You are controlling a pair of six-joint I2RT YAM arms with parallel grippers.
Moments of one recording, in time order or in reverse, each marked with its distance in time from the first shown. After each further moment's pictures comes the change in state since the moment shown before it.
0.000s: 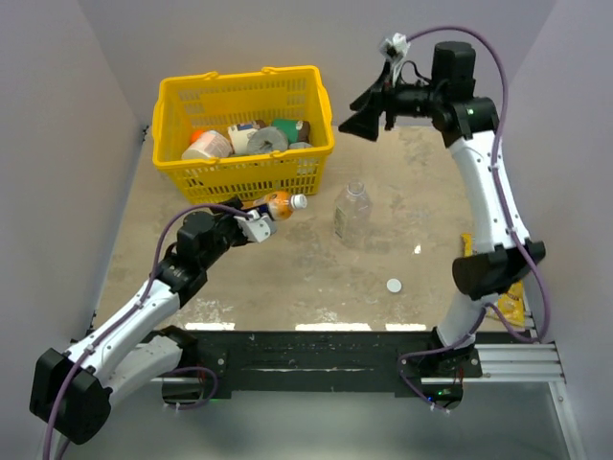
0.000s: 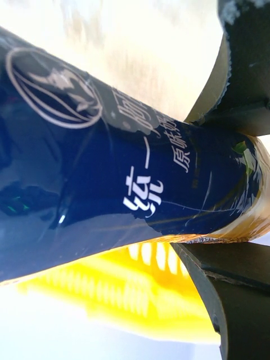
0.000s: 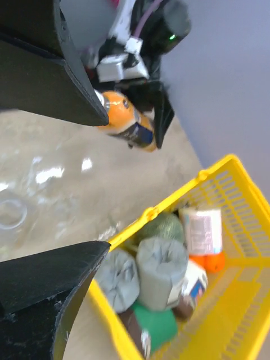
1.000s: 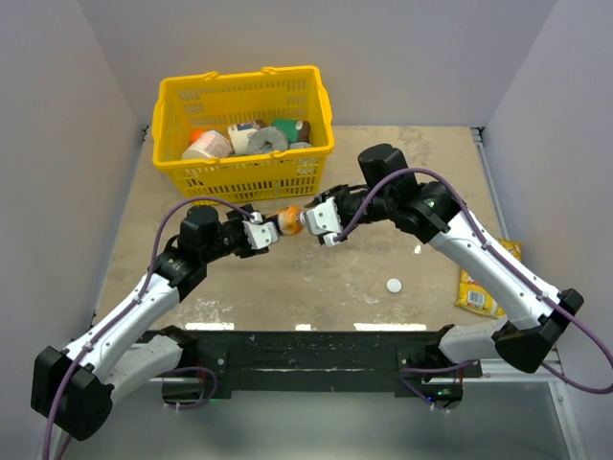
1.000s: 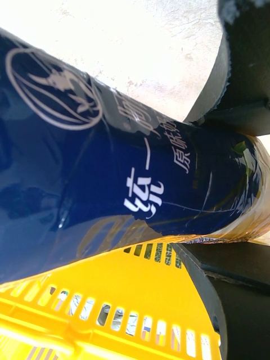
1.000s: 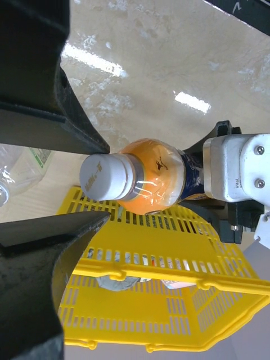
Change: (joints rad) left arm 0.006 0.034 0.081 -0.212 0.344 -0.105; right arm 0.523 -0.518 -0.730 -0.072 0.460 -1.188
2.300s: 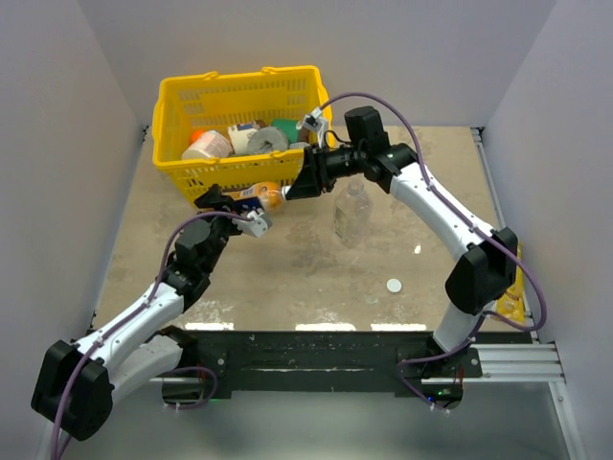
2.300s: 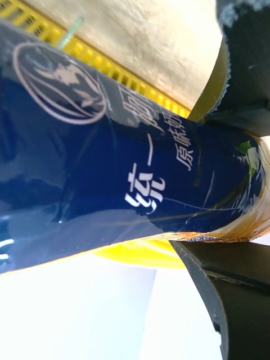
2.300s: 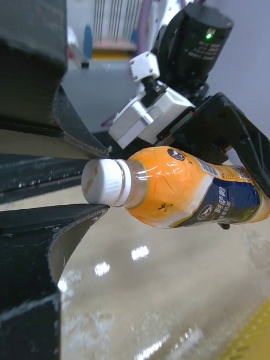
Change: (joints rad) left arm 0.004 -0.003 -0.179 0.486 -0.542 0.289; right arm -0.201 0.394 0.175 0.265 -0.303 1.395
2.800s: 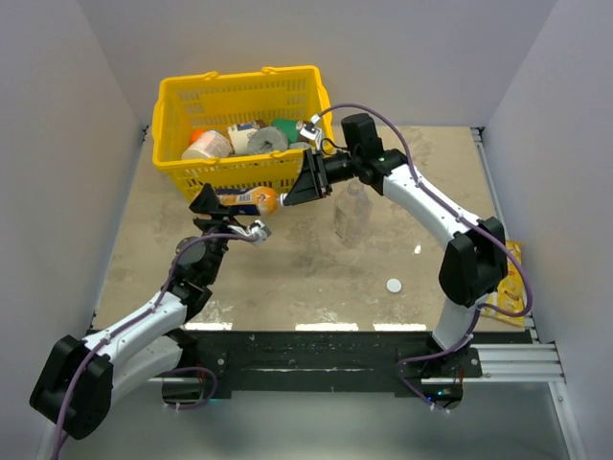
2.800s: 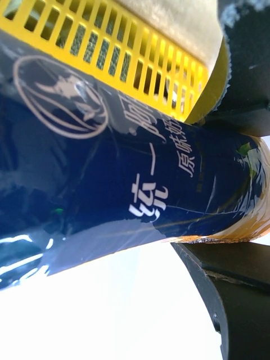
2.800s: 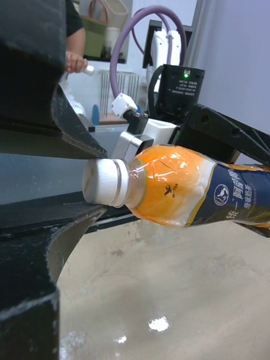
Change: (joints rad) left arm -0.028 0.001 -0.134 0.300 -0.095 0.248; right arm -0.025 0.067 -0.068 0.141 -0.186 0.292
